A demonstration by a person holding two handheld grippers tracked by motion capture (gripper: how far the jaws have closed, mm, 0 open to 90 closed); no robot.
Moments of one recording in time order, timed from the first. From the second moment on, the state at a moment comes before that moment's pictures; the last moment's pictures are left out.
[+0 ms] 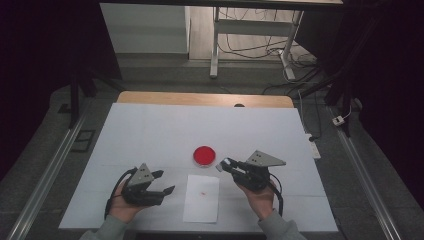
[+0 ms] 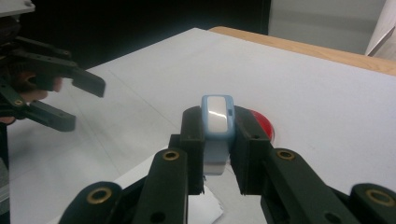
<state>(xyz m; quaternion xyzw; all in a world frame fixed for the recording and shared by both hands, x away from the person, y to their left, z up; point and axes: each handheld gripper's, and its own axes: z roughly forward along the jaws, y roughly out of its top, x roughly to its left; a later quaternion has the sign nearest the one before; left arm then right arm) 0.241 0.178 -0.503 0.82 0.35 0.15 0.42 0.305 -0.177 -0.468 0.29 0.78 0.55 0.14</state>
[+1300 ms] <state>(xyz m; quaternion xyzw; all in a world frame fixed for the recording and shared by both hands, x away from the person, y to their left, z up) 0.234 0.208 -0.509 0.81 0.38 0.14 0.42 0.321 -0.187 -0.476 0.31 0.78 0.51 0.17</state>
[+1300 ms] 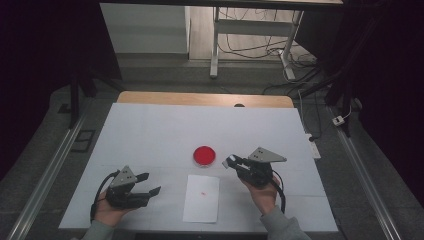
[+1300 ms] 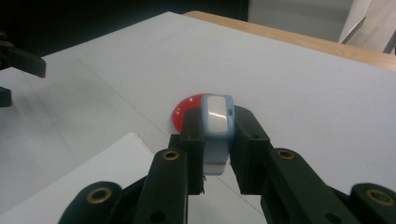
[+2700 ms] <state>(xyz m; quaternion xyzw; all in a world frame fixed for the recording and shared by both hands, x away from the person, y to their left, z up) 0.235 0.208 -0.511 0.81 0.39 0.14 0.42 0.355 -0.168 -0.511 0.31 0.84 0.42 0.17</state>
